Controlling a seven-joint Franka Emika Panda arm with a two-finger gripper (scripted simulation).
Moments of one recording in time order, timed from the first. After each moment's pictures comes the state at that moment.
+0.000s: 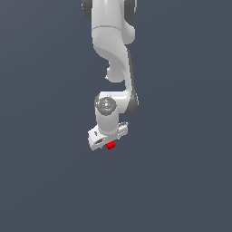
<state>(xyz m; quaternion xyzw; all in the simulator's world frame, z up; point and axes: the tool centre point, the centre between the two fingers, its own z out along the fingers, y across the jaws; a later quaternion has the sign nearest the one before) 0.024 -0.033 0.030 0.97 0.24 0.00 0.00</state>
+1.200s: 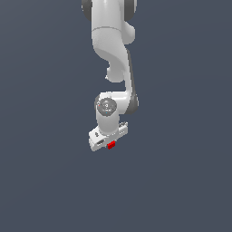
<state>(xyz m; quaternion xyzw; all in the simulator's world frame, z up) 0.025 -0.031 0.027 0.96 0.27 0.00 0.00</state>
